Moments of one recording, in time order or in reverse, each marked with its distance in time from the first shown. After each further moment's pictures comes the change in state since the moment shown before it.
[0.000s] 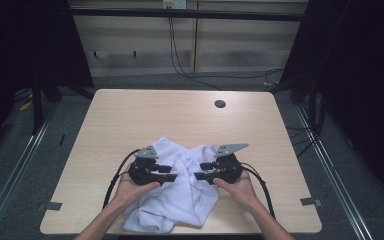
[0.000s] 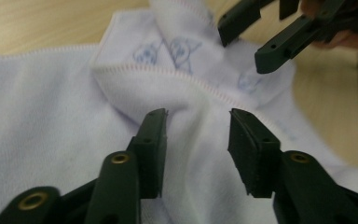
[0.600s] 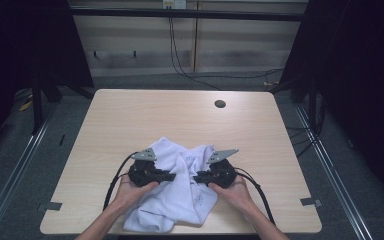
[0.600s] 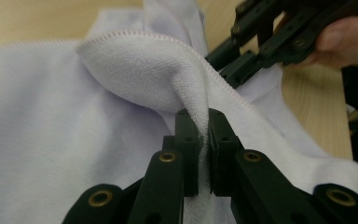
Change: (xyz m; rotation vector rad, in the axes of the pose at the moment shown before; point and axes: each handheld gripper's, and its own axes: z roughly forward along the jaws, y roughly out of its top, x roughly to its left) left arm 0.010 -0.003 -0.017 -0.153 -0.086 -0.048; right arm 0.004 -0.009 0.016 0.075 -0.044 -0.003
